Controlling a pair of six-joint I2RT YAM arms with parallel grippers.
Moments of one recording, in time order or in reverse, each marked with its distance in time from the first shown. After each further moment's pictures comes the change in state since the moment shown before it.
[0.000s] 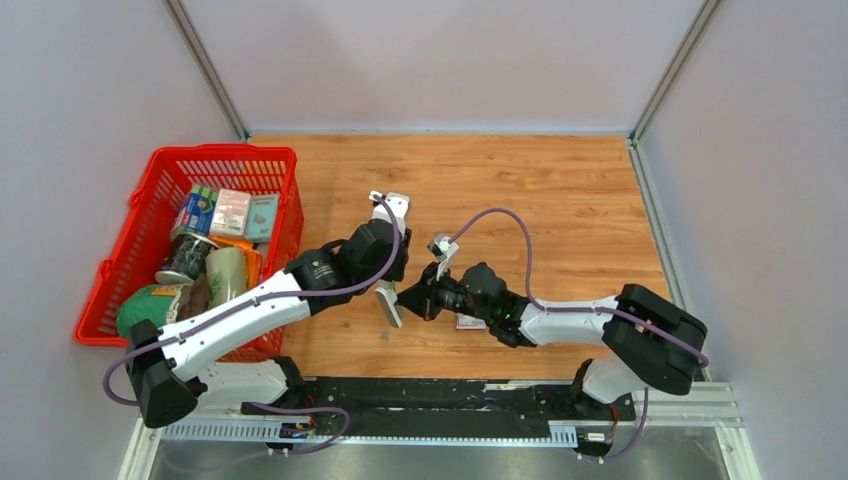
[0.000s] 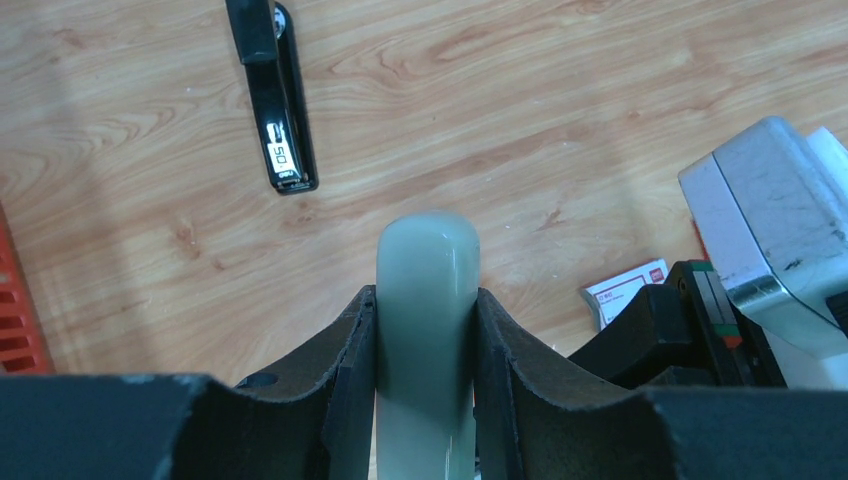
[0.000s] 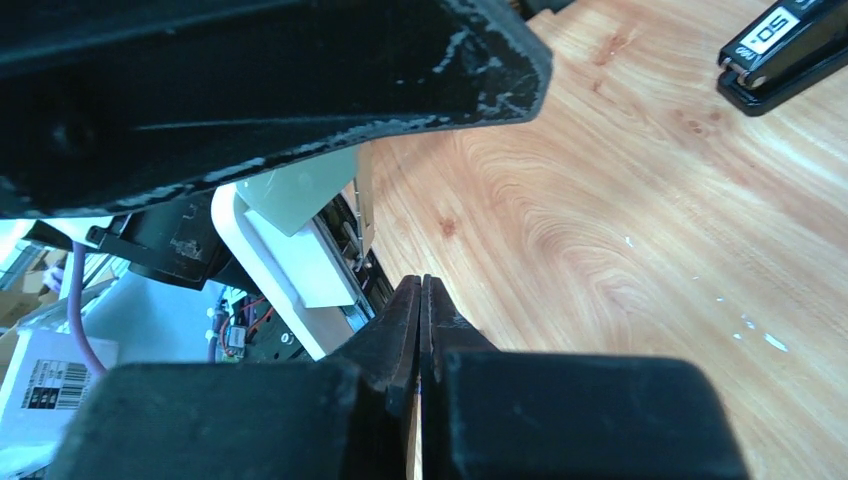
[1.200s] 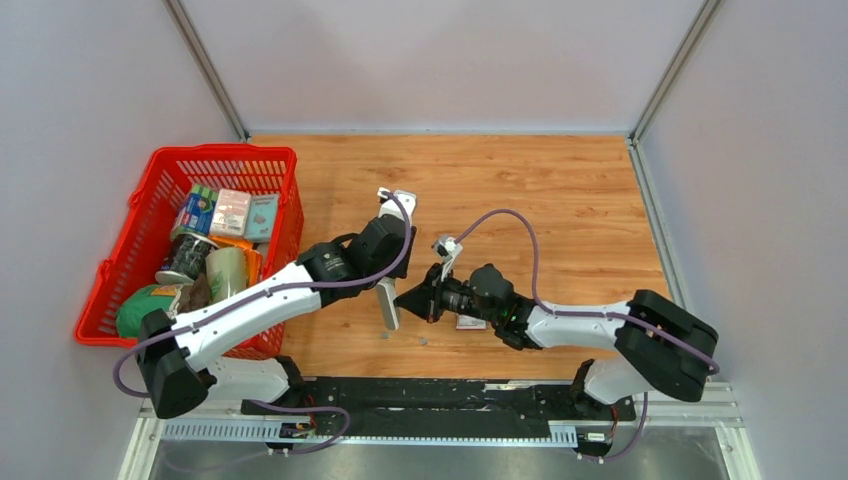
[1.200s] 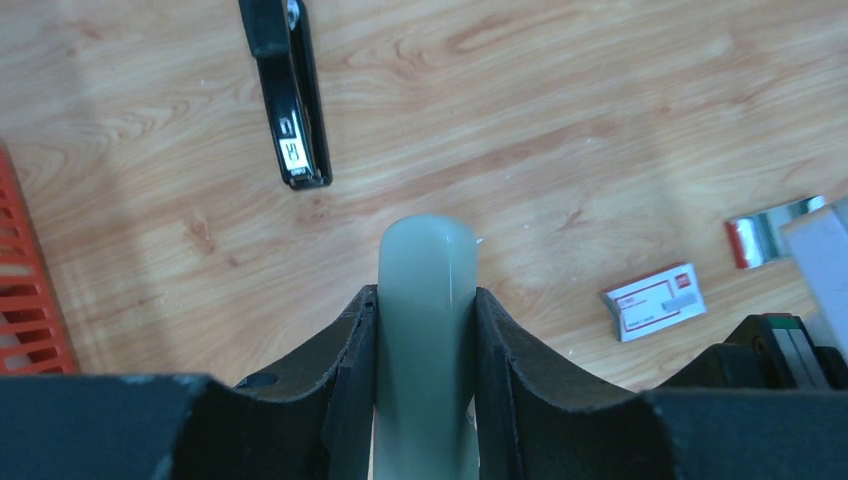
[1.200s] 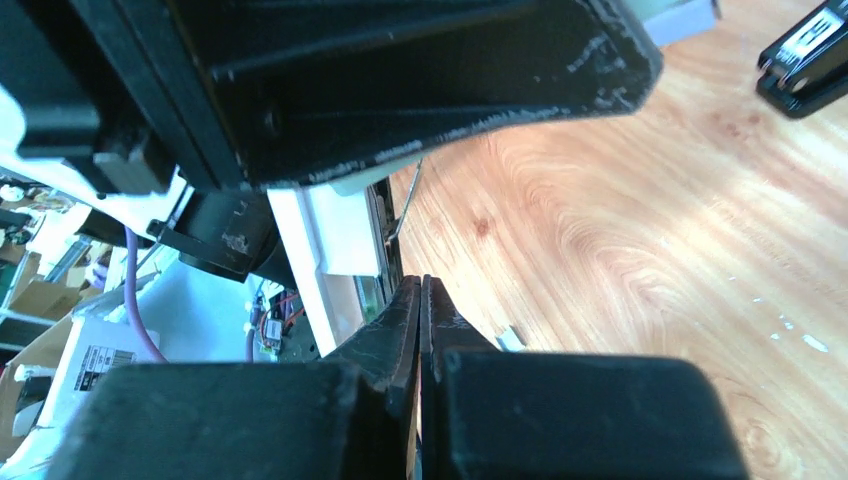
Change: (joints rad) left arm 0.003 0.093 0.035 -0.039 -0.029 -0.001; right arm 0.001 -0.011 -0.028 0.052 -0.057 0.053
